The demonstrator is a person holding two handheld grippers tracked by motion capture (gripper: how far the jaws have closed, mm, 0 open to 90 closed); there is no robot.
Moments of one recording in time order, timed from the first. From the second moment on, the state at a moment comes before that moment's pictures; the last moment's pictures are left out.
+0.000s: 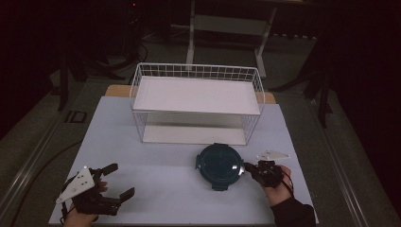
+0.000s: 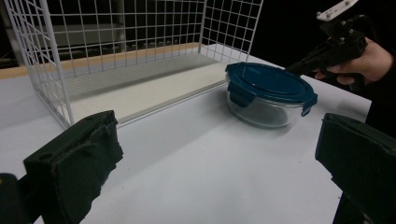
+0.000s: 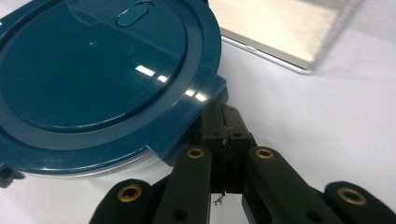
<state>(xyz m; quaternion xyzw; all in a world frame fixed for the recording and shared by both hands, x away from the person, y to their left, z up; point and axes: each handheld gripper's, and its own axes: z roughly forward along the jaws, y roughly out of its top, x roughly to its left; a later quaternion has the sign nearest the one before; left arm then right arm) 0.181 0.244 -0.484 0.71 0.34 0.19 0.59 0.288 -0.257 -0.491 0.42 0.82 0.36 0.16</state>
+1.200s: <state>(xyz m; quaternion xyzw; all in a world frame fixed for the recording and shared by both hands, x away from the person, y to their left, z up) 0.180 0.241 -0.484 0.72 0.33 0.18 0.58 0.294 -0.202 -0.491 0.38 0.84 0.37 0.12</state>
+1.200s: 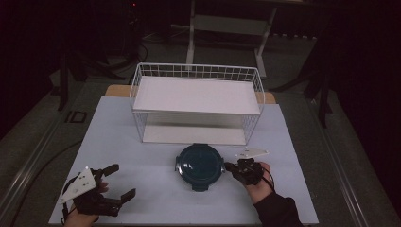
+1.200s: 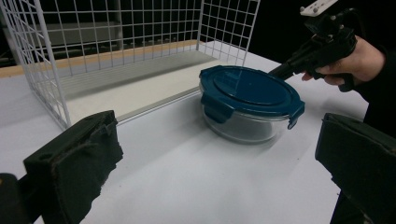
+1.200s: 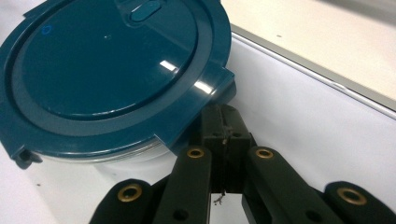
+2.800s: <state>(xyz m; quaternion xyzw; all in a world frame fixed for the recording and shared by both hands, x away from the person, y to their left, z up) 0.182 0.234 -0.477 0.72 0.36 0.18 0.56 0.283 -0.161 -0.466 0.32 0.82 0.45 0.11</state>
